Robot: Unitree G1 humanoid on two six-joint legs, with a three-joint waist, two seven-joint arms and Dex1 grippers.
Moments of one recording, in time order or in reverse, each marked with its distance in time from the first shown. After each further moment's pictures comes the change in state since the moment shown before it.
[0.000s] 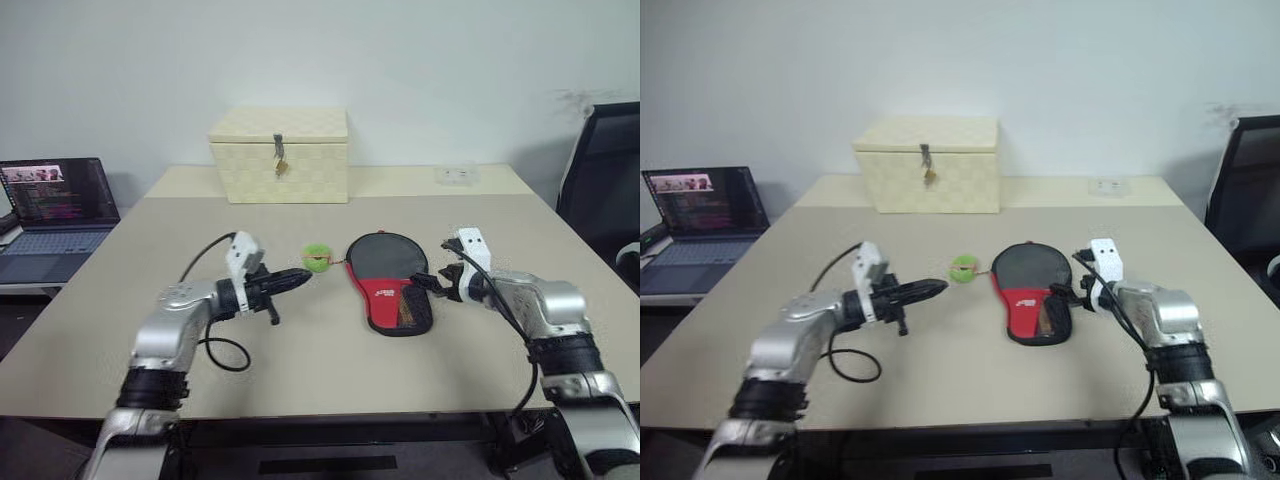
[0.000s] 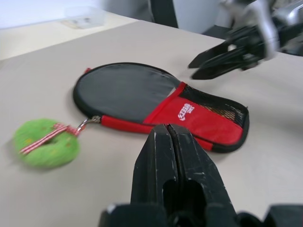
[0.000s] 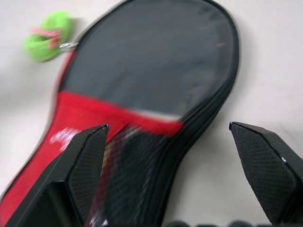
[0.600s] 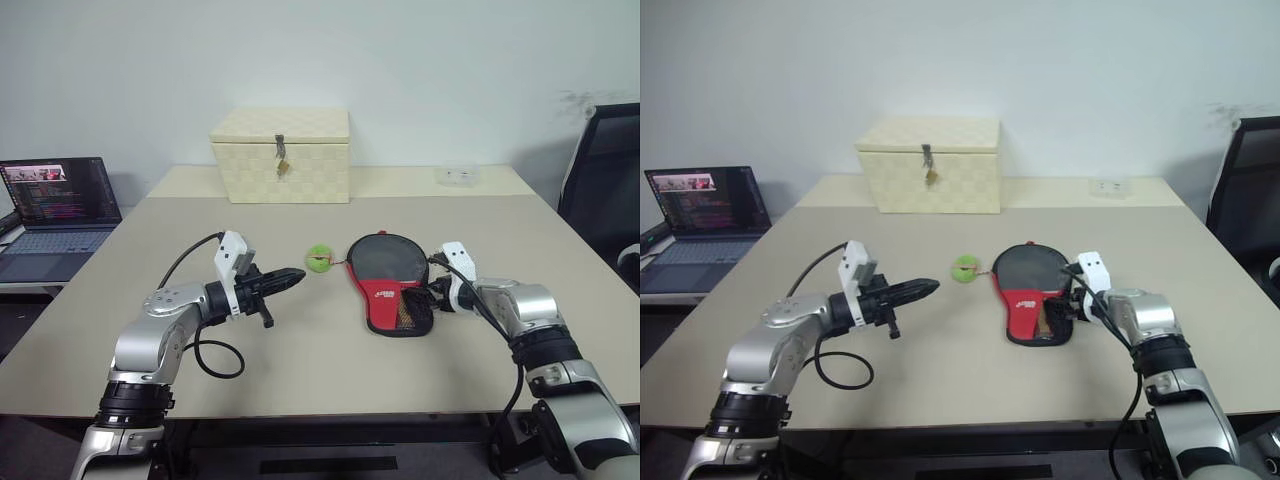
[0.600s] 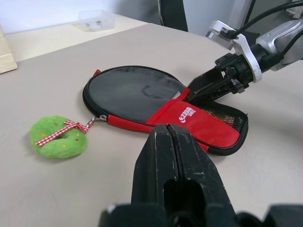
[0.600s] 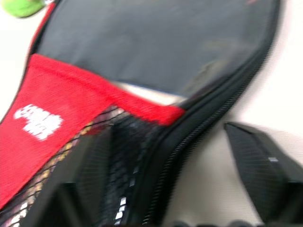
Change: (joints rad) left arm 0.041 0.026 0.010 -0.110 -0.037 0.065 0.064; right arm -0.023 0.027 0.080 0.134 -0.112 -0.068 0.158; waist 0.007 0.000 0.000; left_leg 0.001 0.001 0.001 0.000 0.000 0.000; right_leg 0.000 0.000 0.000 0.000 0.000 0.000
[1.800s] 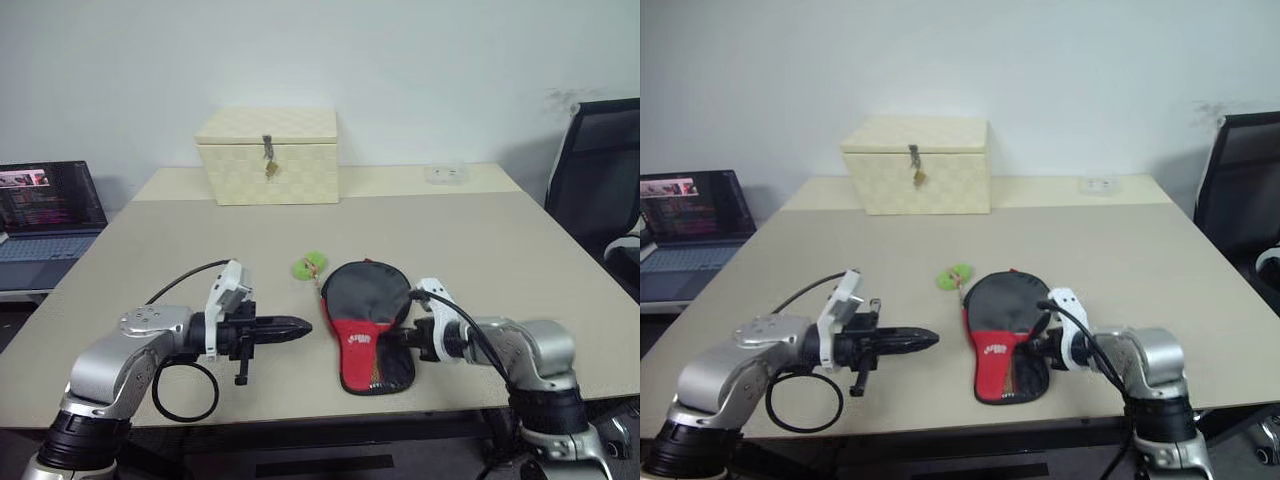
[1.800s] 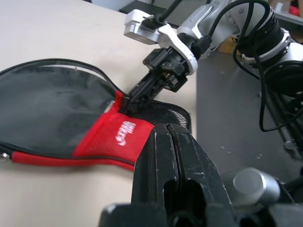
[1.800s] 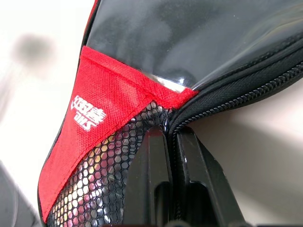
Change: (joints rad) left arm 0.174 0.183 -0.044 -0.269 -0.222 0.175 -0.223; right arm 0.307 0.142 -0.127 -0.773 0.167 0.677 -0.089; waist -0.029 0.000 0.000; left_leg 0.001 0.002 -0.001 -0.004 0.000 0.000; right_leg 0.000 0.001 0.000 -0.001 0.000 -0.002
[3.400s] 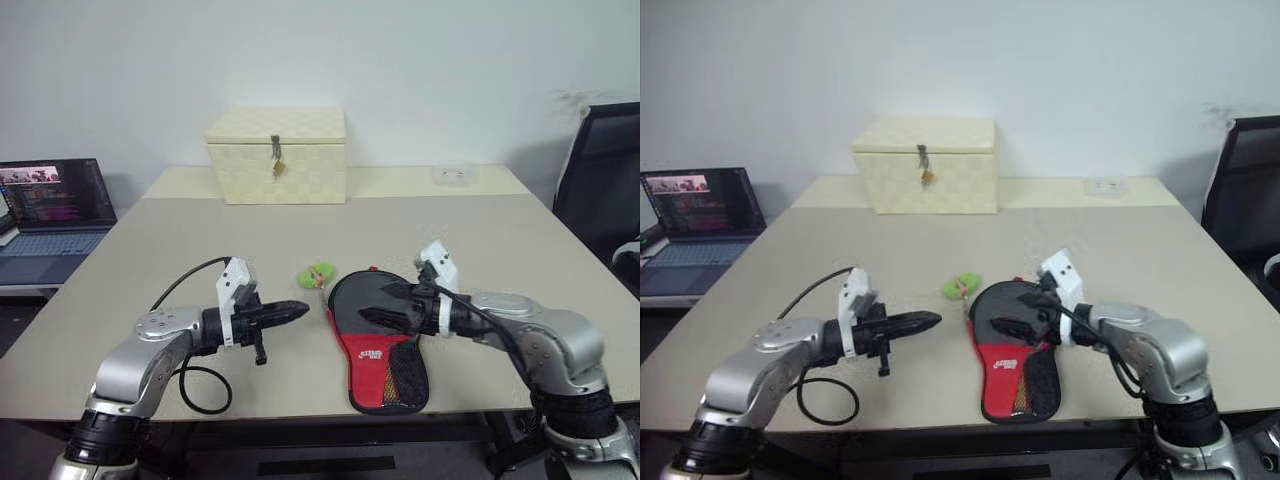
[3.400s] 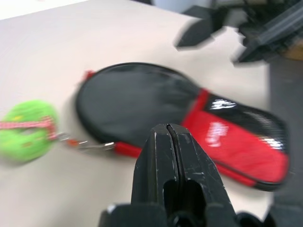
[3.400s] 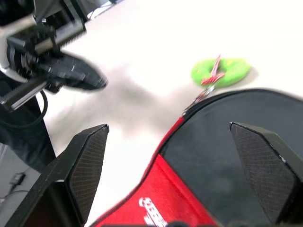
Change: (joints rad) left arm -0.048 -0.100 -0.015 0.159 0.172 -0.152 0.234; right arm -0.029 -0.122 0.127 -0.074 0.129 -0.401 0.097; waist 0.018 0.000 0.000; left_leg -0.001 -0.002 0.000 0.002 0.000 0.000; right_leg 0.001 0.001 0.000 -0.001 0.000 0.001
